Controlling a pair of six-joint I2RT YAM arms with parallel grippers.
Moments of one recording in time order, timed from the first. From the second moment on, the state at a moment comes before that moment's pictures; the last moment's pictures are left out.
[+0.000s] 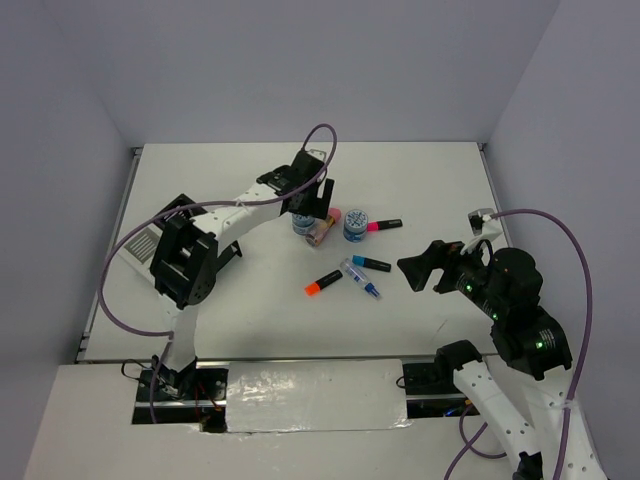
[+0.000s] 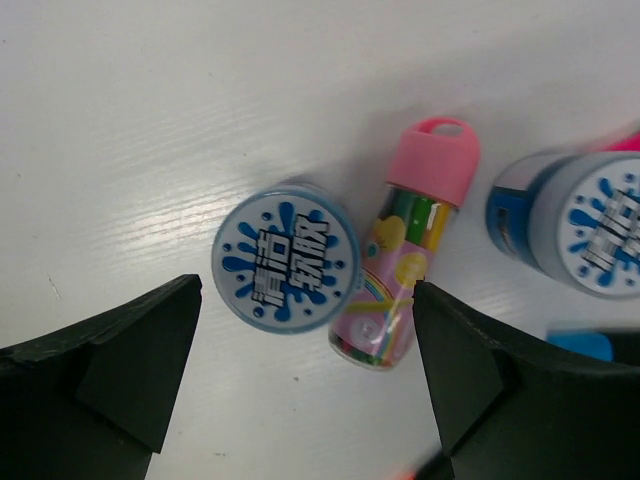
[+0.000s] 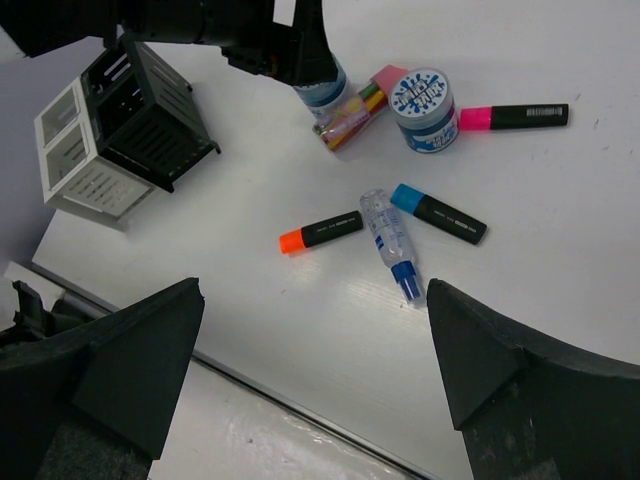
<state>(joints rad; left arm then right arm) -0.60 2.00 1.69 -0.54 -0.22 -0.29 0.28 0.48 0.94 -0.77 -0.21 0.38</state>
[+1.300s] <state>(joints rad) -0.53 2.12 1.74 -0.57 -0.13 -0.26 0.28 0.50 0.92 -0.75 -0.25 0.37</state>
